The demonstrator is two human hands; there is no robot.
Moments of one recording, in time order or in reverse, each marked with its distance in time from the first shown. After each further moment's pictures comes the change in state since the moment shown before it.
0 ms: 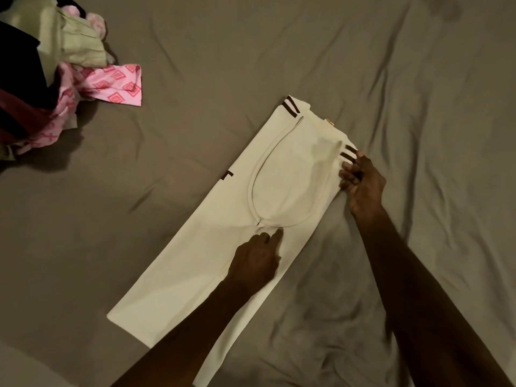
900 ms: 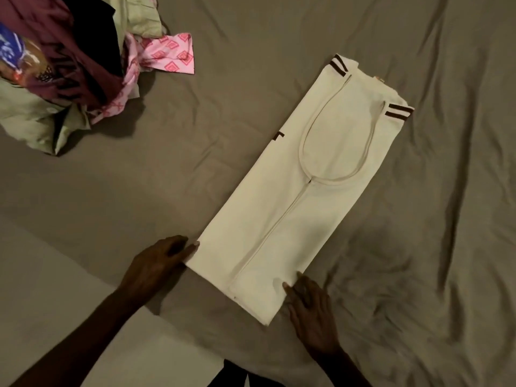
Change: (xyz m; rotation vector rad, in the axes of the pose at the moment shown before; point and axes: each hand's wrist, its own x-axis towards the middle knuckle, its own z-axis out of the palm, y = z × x) left_hand -0.221 -0.193 -0.145 0.206 -0.224 -0.189; right_hand -0.362 0.257 -0.133 -1.404 -0.655 -0.811
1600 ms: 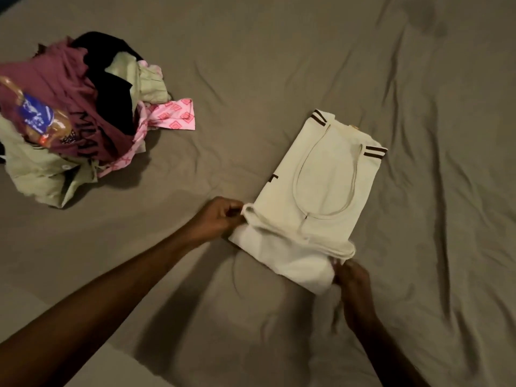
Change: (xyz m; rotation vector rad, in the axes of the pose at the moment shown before) left_hand 0.170 0.047 -0.080 -1.029 -0.147 0.178; right_hand 0.132 0.006 -0.111 1.072 0.415 0.507
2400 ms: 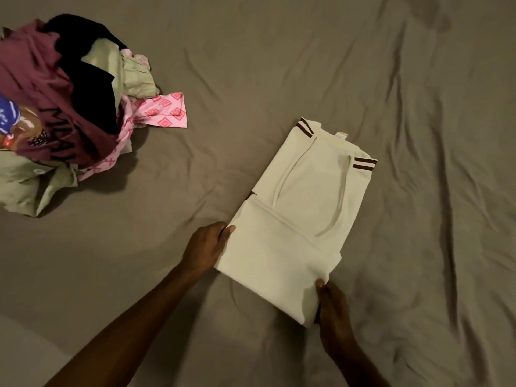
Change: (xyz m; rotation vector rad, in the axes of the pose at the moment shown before) left_hand 0.008 -0.096 0.021 0.567 0.346 -0.055; right_hand -0.018 0.054 0.041 0.017 0.124 0.377
